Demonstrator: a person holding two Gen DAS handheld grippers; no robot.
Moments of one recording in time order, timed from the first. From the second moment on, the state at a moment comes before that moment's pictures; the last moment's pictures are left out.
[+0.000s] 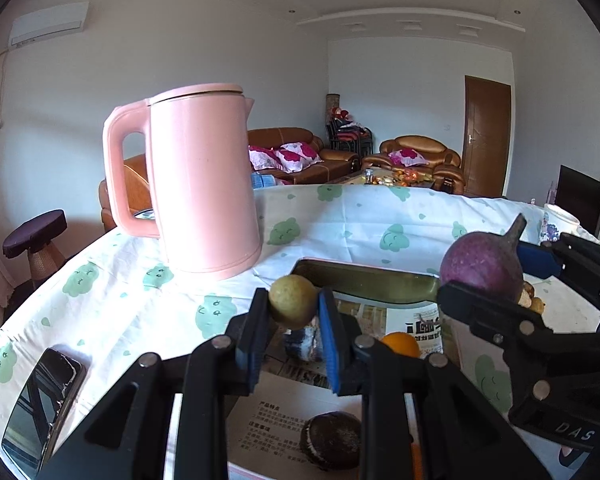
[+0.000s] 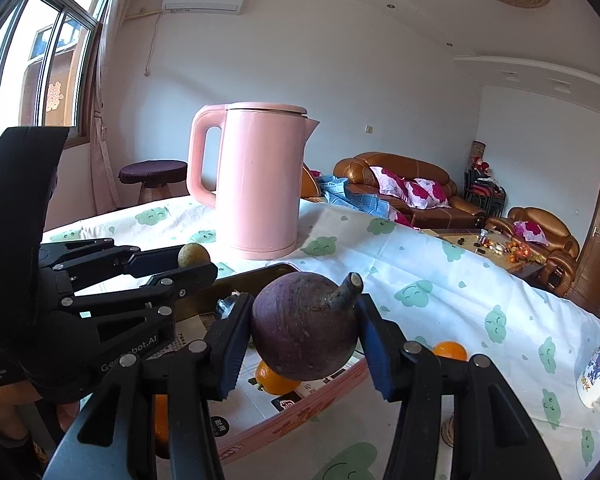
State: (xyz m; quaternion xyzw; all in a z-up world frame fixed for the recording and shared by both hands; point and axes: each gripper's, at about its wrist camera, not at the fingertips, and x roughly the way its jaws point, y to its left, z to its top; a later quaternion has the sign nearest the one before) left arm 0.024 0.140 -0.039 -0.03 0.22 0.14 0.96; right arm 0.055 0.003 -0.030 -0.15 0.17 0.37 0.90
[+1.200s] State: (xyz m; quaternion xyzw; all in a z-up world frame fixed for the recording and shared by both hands) left arm 0.028 0.091 -0.015 -0.04 0.20 0.09 0.97; right arm 0.087 -0.080 -0.032 -0.13 0.21 0.27 0.93
